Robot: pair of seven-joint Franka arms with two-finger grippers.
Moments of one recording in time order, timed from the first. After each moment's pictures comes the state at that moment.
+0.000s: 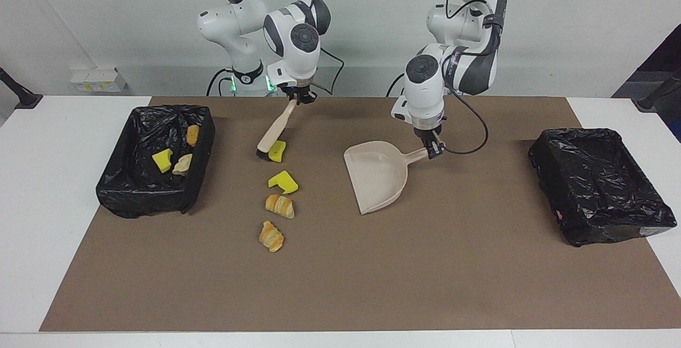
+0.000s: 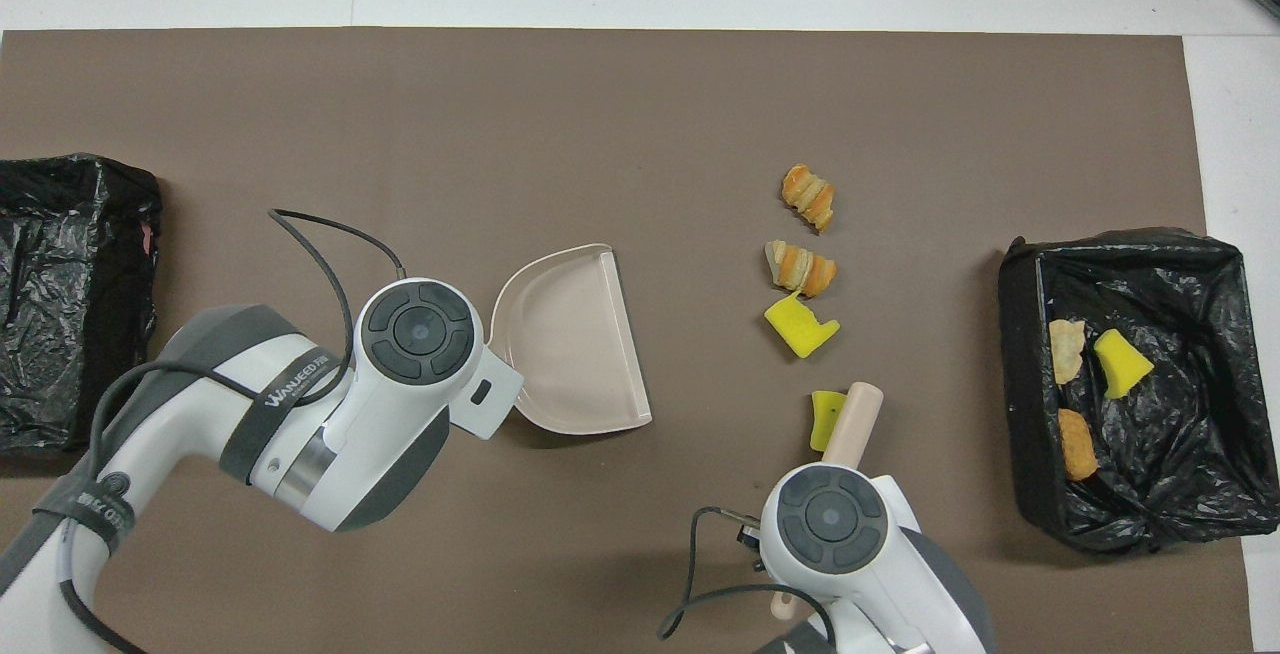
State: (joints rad) left arm -0.35 0.06 -0.18 -2.12 0.27 2.02 0.73; right arm 0.46 -0.19 0.15 -2.46 0.08 1.97 1.03
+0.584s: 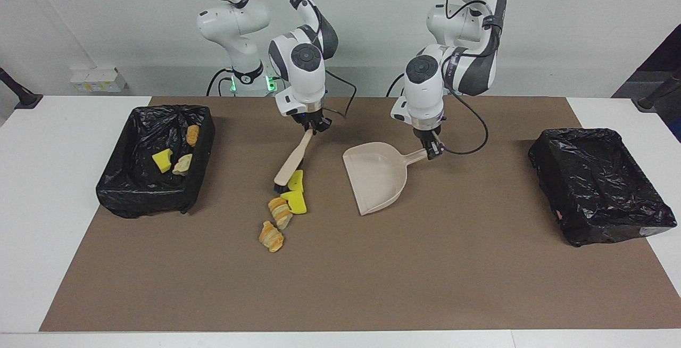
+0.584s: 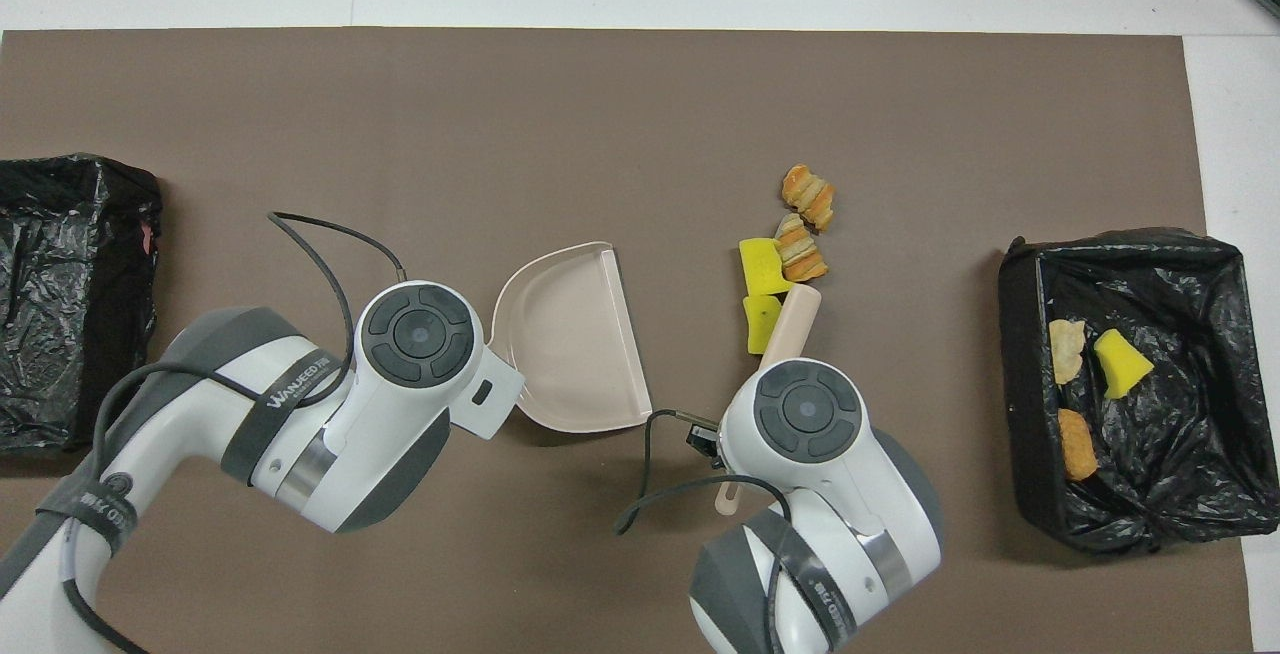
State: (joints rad) left arm -0.35 0.06 -0.18 -2.13 0.27 2.03 0.72; right arm 0.44 0.02 0.15 -2.21 0.08 2.08 0.94
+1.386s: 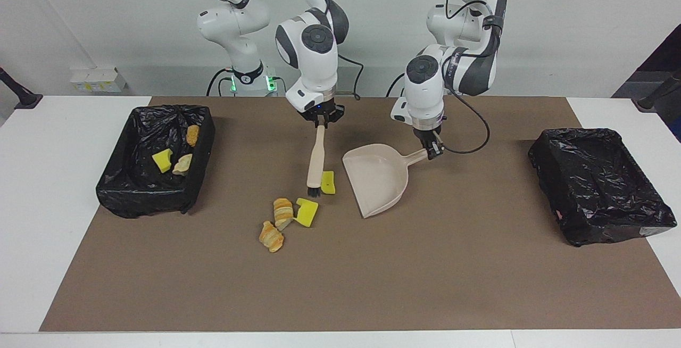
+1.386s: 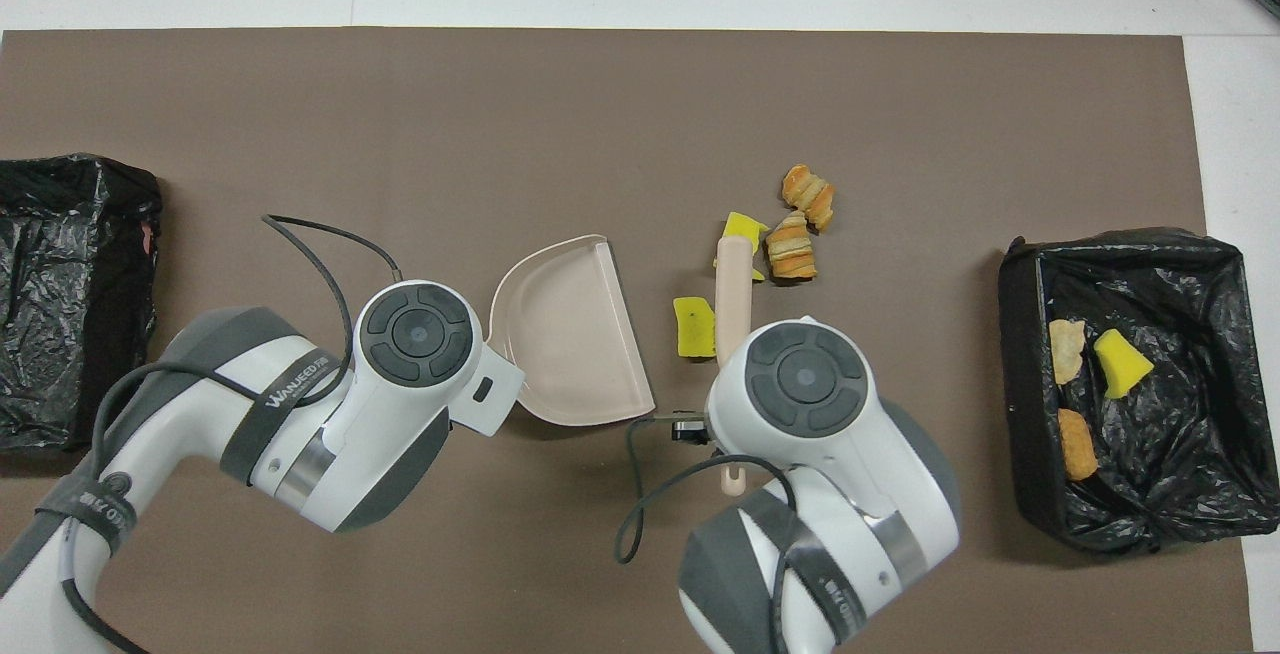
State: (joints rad) left arm -0.35 0.06 -0.17 -2.13 0.27 2.03 0.68; right arm 0.40 0.02 0.15 -2.07 0.03 1.96 0.55
